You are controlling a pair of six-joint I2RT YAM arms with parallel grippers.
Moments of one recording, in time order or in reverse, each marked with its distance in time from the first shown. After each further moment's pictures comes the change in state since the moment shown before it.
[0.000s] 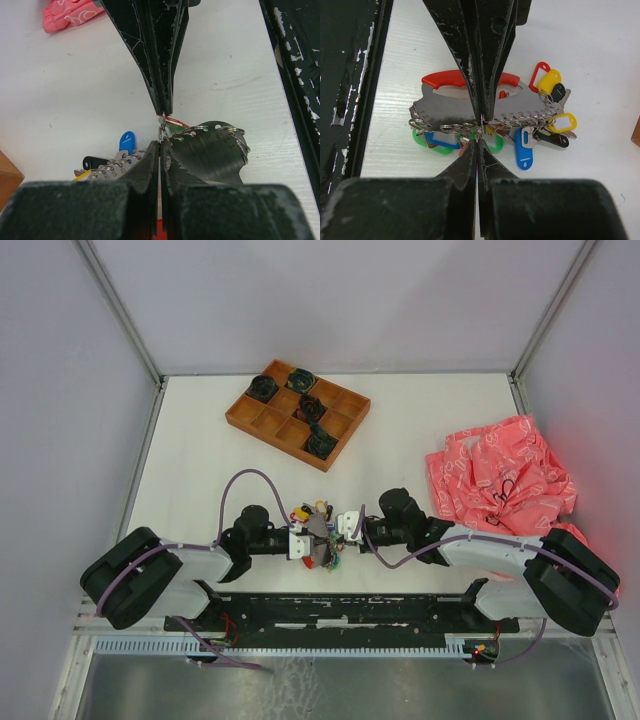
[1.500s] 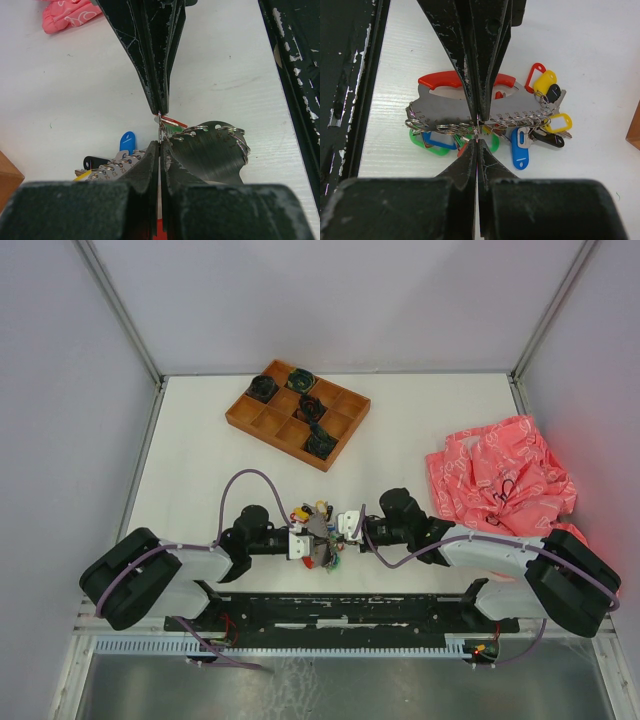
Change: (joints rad) left arm 0.000 -0.006 0.000 -0.005 0.003 0.001; right arm 0.000 -0.006 0.000 0.004 0.008 0.000
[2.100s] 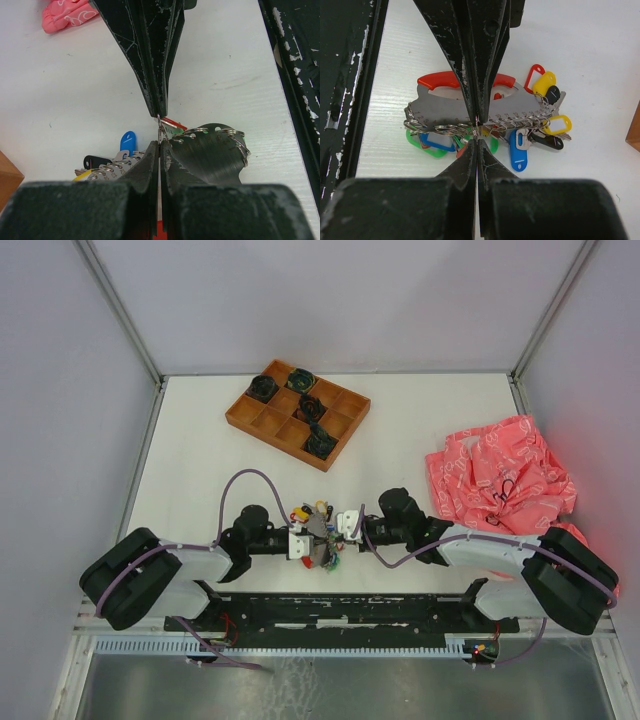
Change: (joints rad) left arm 0.000 0.000 0.000 -0.001 0.003 -0.001; right arm 0.002 0.017 0.000 0.021 0.000 0.004
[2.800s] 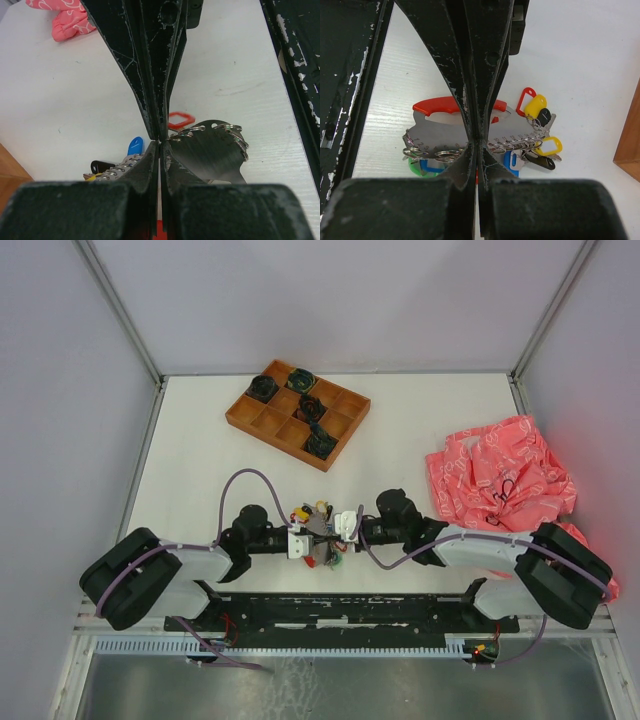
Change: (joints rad) left arm 0.001 0.000 0.000 0.041 0.003 -0.002; right arm 0.023 0.032 0.000 0.116 -0.004 0.012
